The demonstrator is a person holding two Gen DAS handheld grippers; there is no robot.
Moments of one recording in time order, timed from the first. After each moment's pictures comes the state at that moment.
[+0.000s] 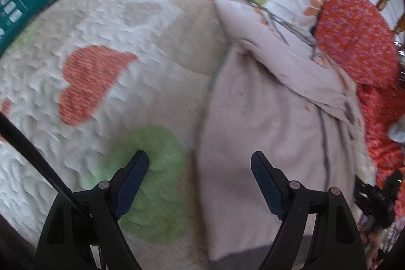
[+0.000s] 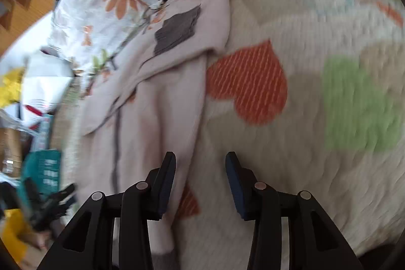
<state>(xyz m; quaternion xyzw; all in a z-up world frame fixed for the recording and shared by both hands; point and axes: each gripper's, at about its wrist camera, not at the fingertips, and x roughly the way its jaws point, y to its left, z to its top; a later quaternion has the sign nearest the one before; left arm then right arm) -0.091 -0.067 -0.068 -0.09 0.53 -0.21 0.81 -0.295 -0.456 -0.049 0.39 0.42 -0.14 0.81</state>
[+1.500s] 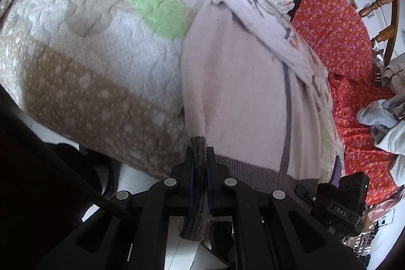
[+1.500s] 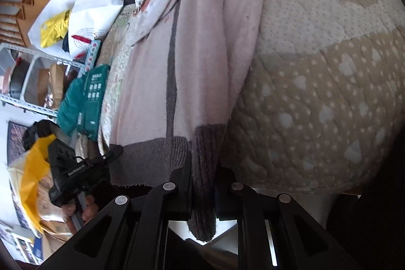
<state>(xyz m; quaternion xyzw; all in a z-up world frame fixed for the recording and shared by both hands) -0.263 -0.021 -0.074 -0.18 0.56 -0.22 0.78 -0.395 -0.336 -0.082 0.42 0.49 0.06 0.76</state>
